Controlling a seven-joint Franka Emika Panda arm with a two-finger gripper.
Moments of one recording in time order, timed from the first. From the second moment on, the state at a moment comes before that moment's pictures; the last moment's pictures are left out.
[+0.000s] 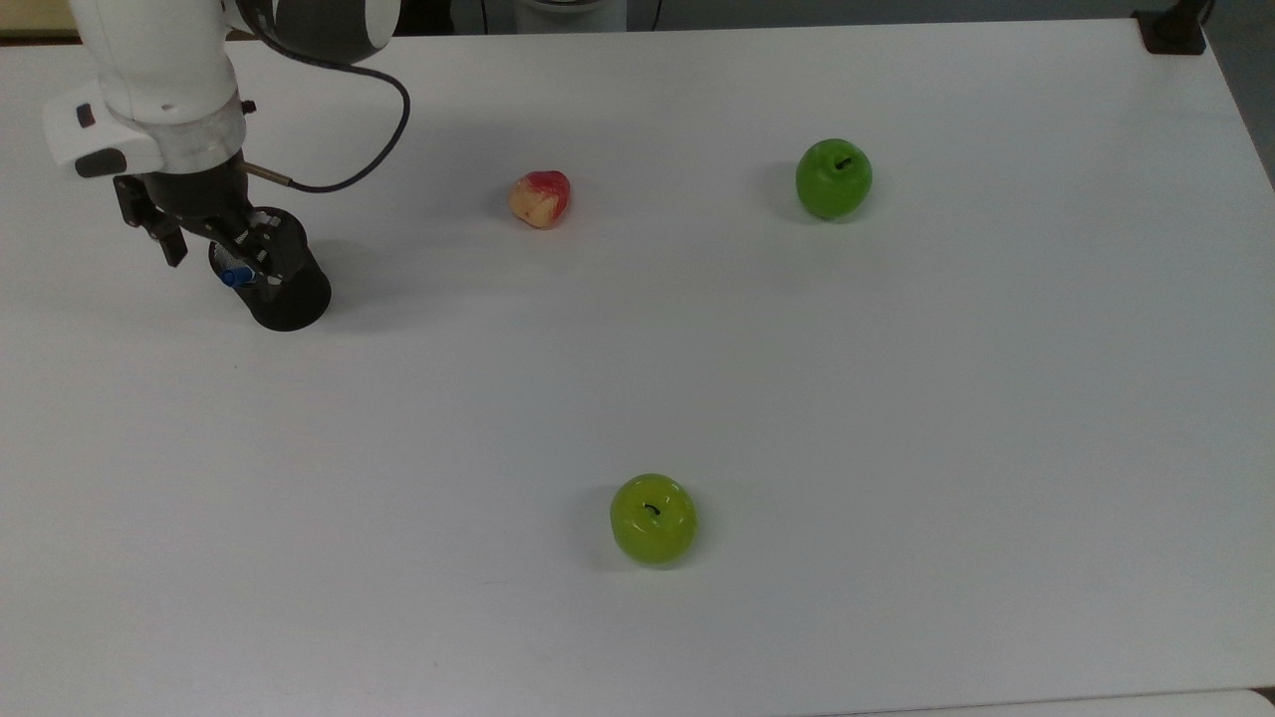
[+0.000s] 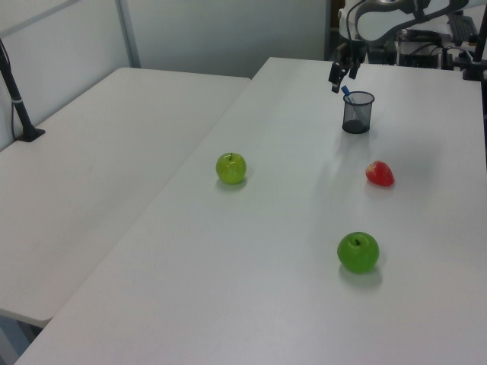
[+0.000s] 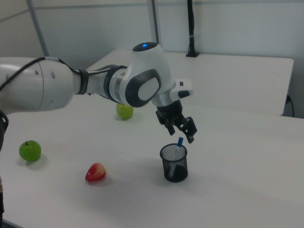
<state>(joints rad) -0.24 0.42 -0.05 -1.59 -0.12 2.23 0.02</state>
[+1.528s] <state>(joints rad) -0.25 0.43 -0.05 -1.59 -0.12 2.24 -0.05</state>
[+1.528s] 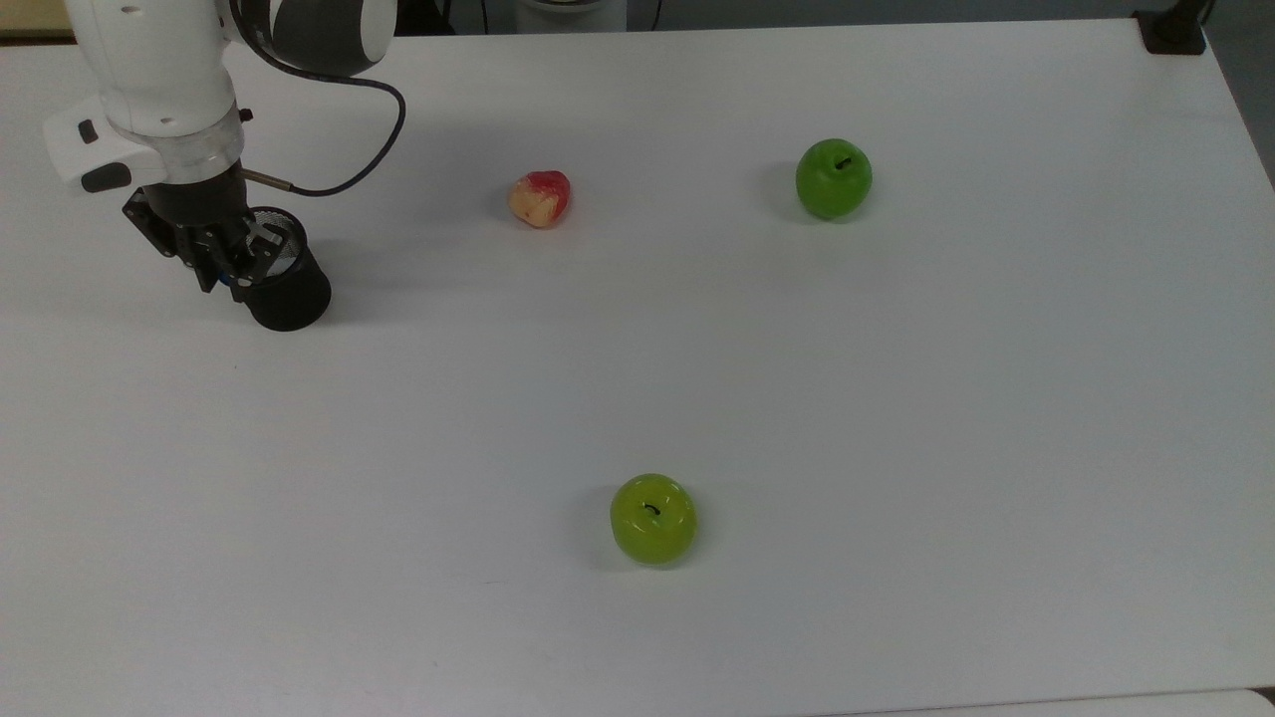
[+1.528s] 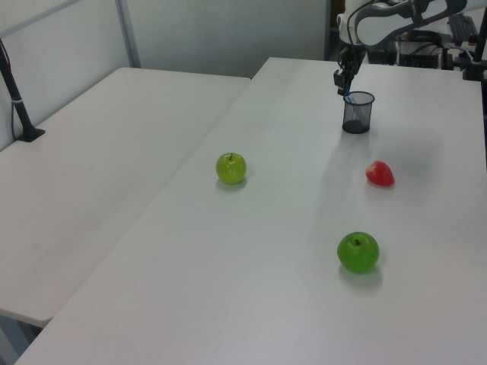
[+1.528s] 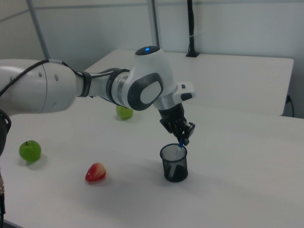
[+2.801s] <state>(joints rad) -0.26 0.31 -0.05 -1.58 -0.08 2.23 -0.05</state>
